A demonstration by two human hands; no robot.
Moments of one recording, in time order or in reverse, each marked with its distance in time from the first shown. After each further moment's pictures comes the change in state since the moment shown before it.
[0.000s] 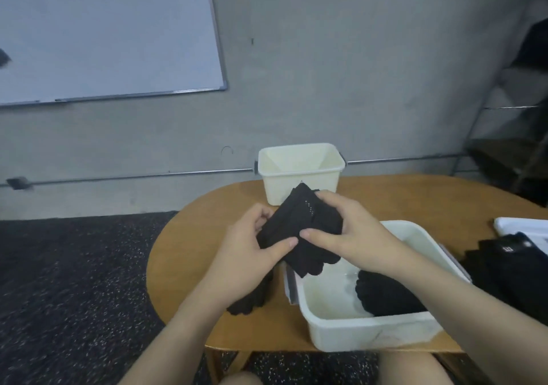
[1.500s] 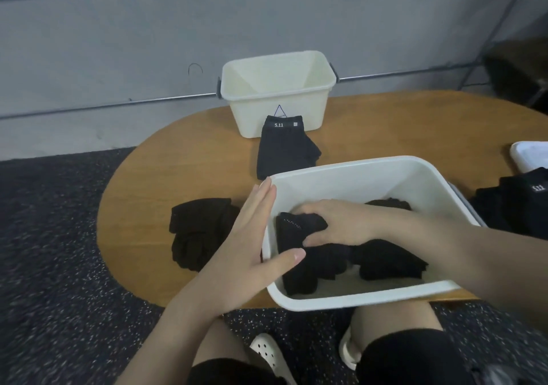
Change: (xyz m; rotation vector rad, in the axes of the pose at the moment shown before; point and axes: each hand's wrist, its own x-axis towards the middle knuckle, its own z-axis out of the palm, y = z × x) left_hand 0.007 -0.075 0.072 0.281 -0.383 -0.129; right_hand 0.018 0.183 -0.010 -0.417 -0.638 0.339
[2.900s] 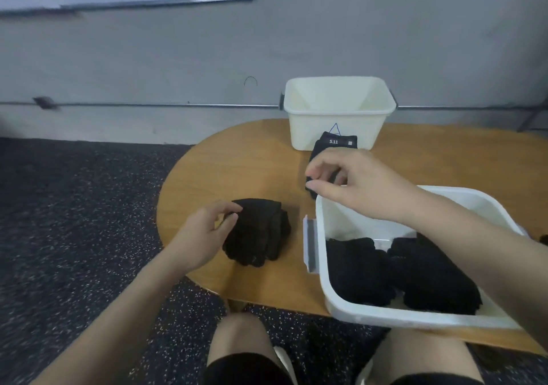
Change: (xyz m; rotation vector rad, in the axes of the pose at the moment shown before) left_hand -0.036 -0.109 -0.085 0.143 0.307 -0.261; right_hand 0.001 -0.122 -0.046 0.046 0.459 -0.320
